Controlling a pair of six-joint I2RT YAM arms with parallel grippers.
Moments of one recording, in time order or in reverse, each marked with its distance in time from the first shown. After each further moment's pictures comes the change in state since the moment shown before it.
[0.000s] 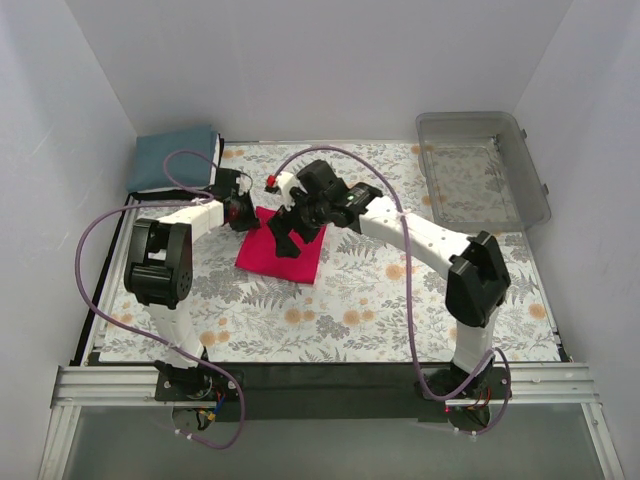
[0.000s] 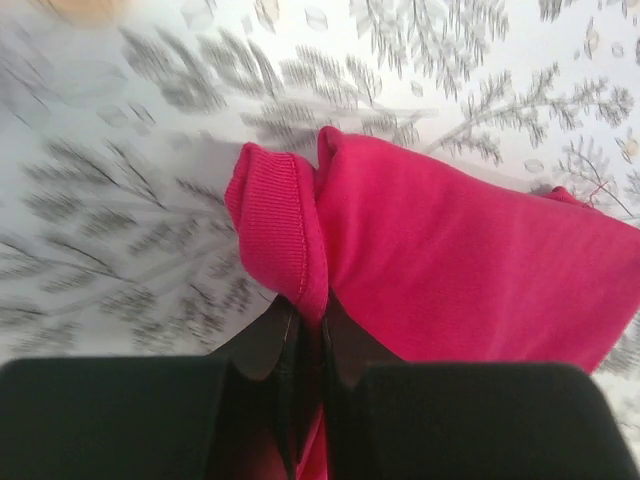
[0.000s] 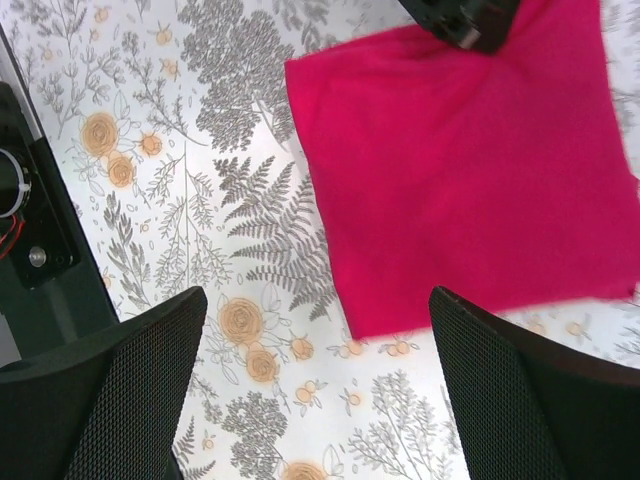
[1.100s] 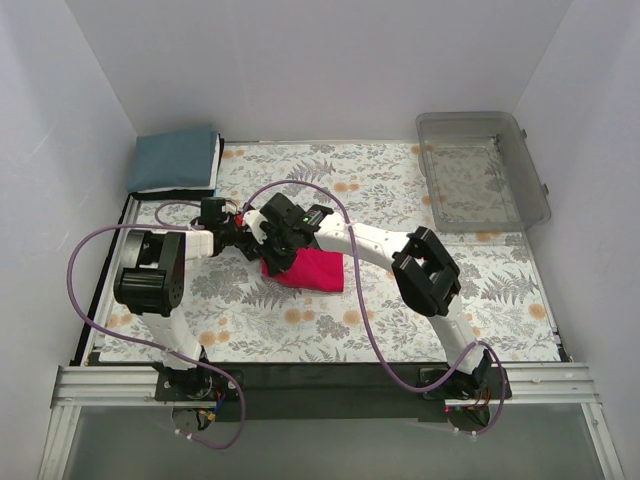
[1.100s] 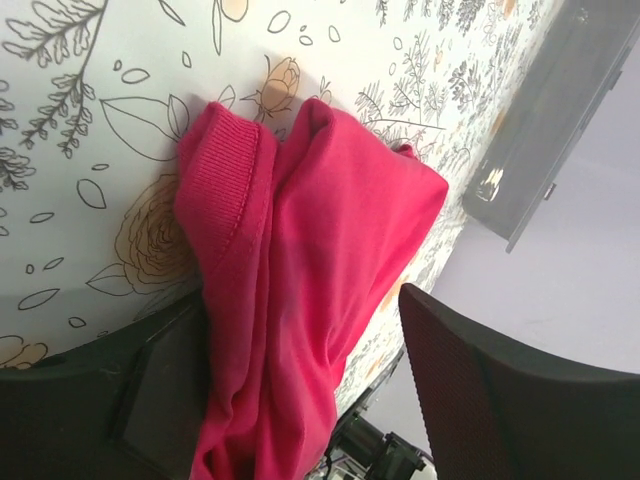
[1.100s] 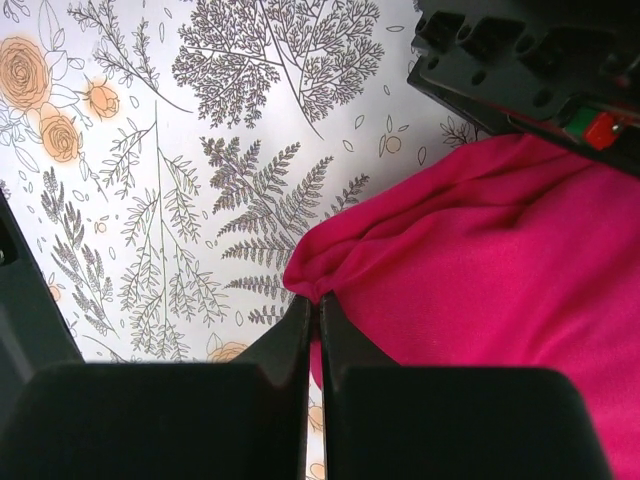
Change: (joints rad) left arm 0.074 -0.072 -0.343 0.410 0.457 -0.549; right arm 0.116 0.263 0.112 -0.038 0.040 -0.037
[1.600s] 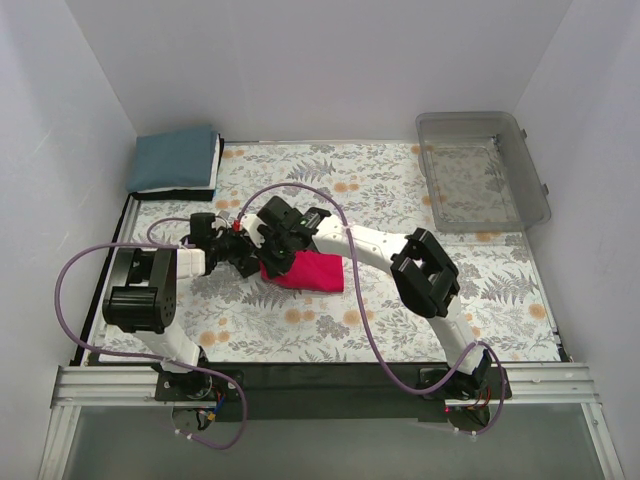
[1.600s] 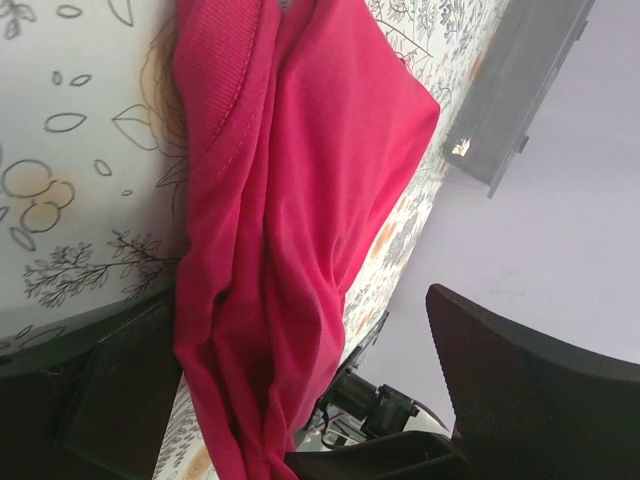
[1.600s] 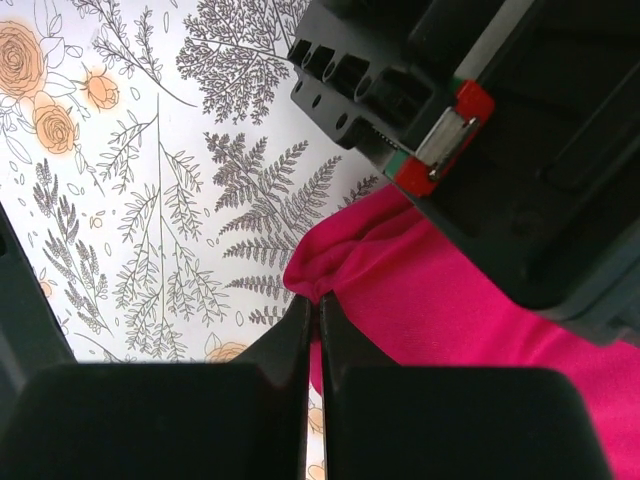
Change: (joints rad) left arm 0.045 -0.140 -0.203 0.101 0.113 -0.011; right arm 0.017 0.000 0.000 -0.005 0.023 -0.027
